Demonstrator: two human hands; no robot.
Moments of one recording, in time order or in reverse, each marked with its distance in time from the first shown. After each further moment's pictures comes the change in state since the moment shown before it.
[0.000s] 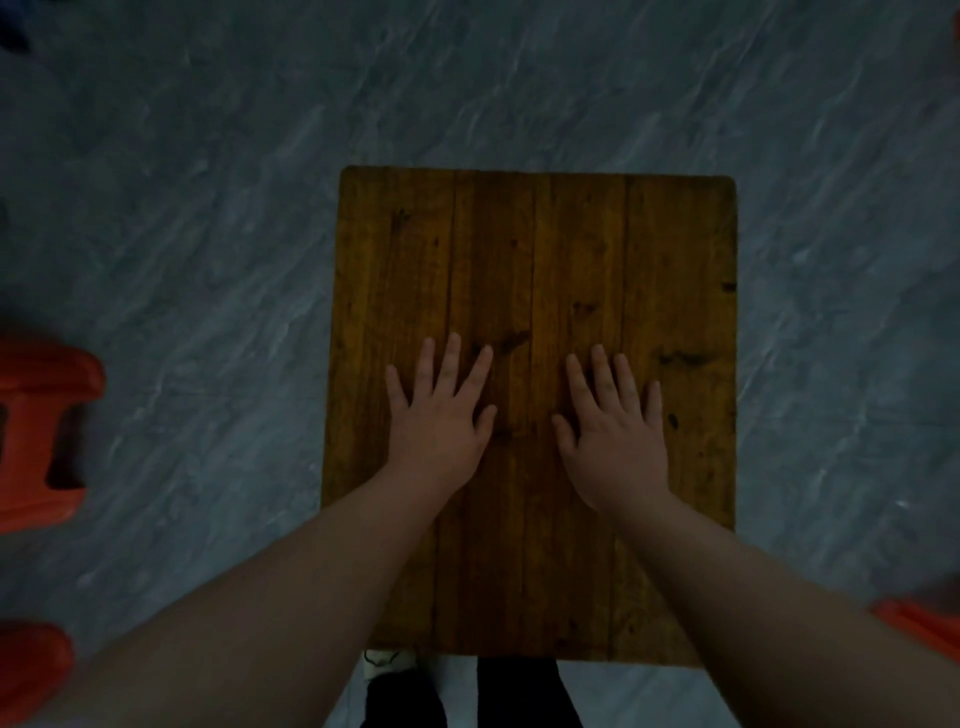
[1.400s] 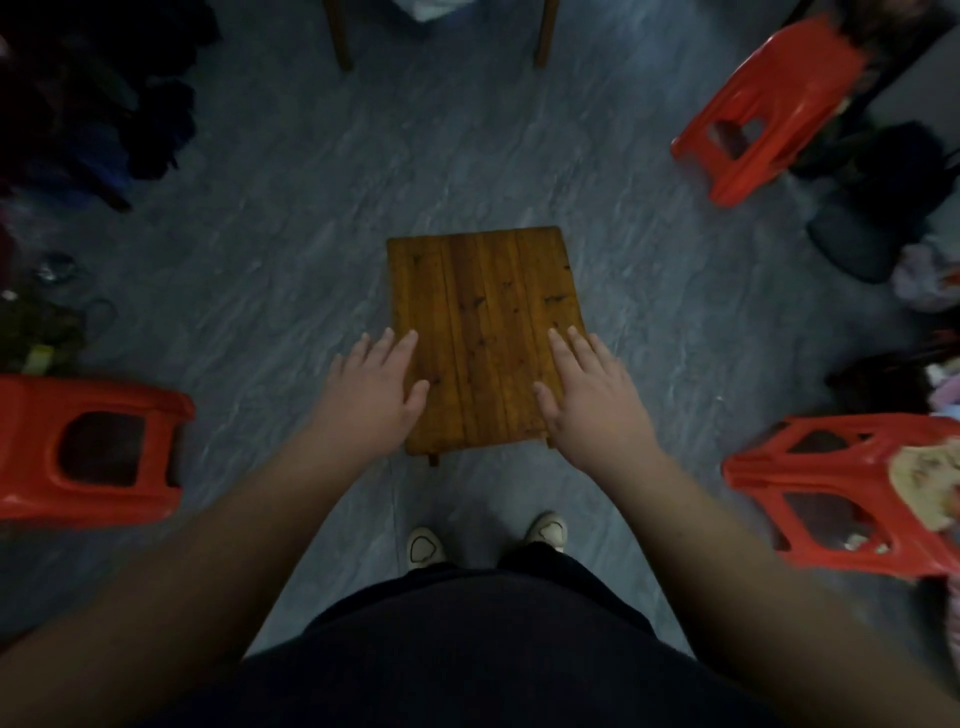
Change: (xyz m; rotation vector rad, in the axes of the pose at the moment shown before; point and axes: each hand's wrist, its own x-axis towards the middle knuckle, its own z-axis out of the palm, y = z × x) left_hand -0.436 -0.055 -0.288 -0.069 0.109 0.182; right_hand -0.444 -0.139 -0.305 0.178 0.197 0.060
